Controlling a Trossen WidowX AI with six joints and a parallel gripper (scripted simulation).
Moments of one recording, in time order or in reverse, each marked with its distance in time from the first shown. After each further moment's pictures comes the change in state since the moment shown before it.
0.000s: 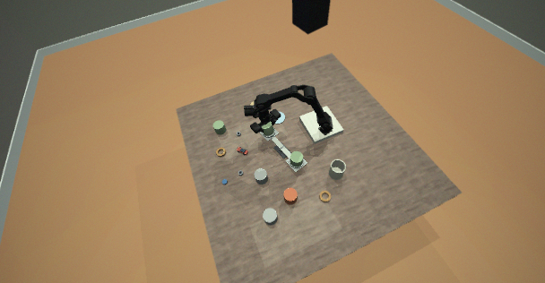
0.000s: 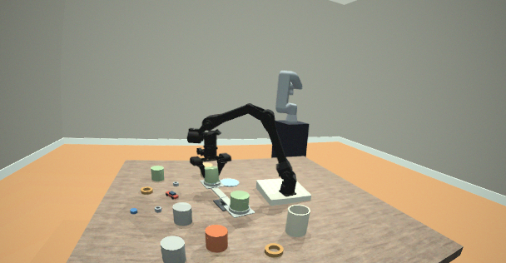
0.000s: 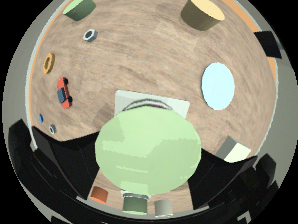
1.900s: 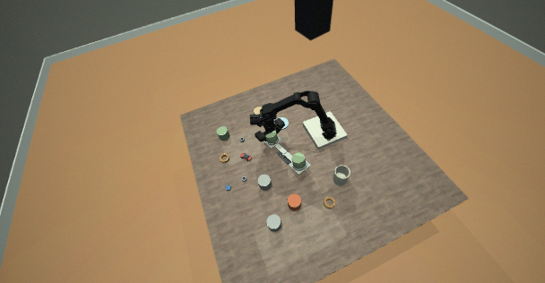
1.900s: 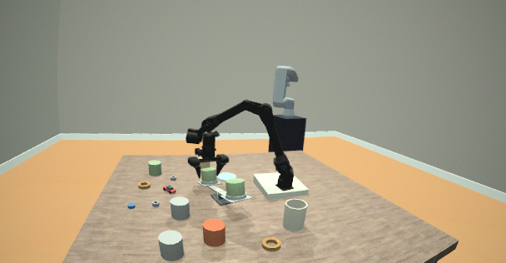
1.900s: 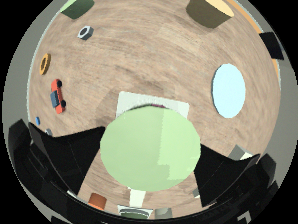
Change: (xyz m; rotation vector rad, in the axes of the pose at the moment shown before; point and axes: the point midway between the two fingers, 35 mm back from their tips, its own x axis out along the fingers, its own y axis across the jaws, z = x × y) arm 0.033 -0.001 0.001 -0.005 -0.028 0.033
